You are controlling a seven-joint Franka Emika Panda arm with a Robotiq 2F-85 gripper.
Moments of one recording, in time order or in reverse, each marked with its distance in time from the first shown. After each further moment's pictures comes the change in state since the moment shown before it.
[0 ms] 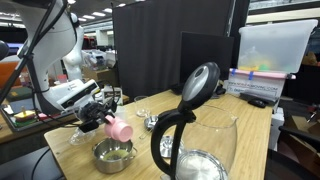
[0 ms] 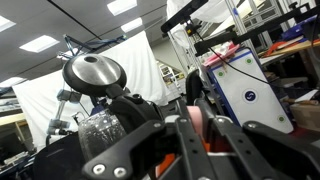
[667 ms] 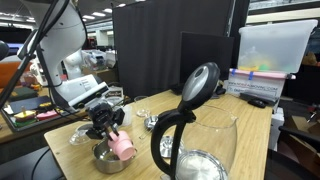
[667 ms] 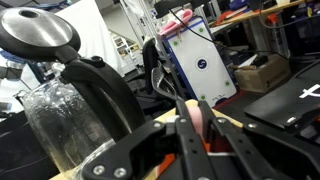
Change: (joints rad) arm -0.089 -0.015 -0.001 0.054 0.110 0.182 -0.006
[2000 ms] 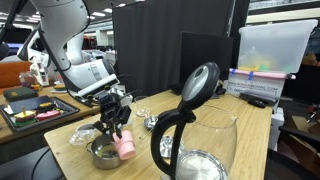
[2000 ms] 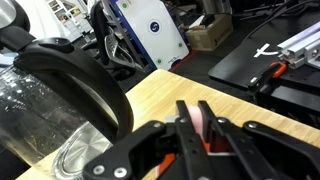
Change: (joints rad) arm -0.052 -0.130 -0.046 0.009 0.153 0.204 -0.044
